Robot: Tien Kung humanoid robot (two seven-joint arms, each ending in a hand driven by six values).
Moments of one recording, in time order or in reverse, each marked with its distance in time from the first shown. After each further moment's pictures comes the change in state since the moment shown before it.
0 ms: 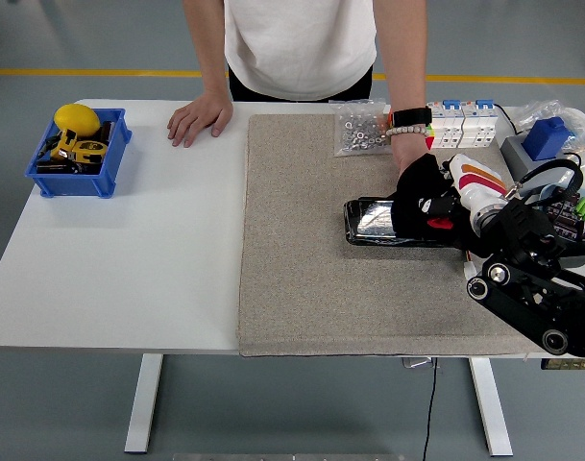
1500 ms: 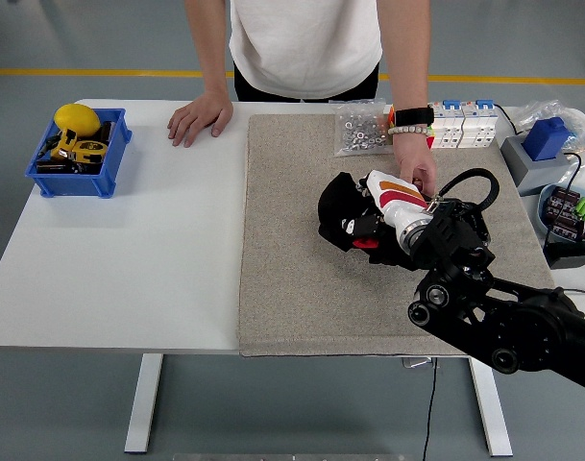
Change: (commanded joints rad) left arm 0.005 0.010 0.018 0.000 -0.007 0.001 0.003; right arm 0.048 0.132 -0.130 0.057 0.021 0.009 -0.001
